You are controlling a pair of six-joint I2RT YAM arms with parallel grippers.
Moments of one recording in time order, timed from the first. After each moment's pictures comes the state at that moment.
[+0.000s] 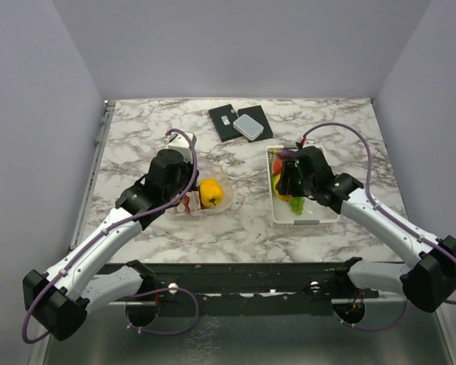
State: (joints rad) left arm -0.61 1.00 0.91 -0.38 -0.18 -0.28; right arm 0.59 1.21 0.92 -0.54 0.22 0.49
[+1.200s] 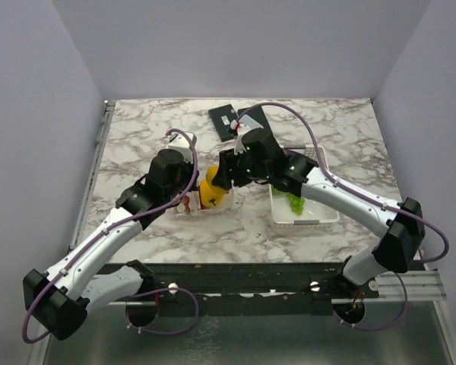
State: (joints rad) left arm -0.61 1.00 0.91 -0.38 -0.18 -0.28; right arm 0.88 1.51 1.35 -0.42 -0.08 0.43
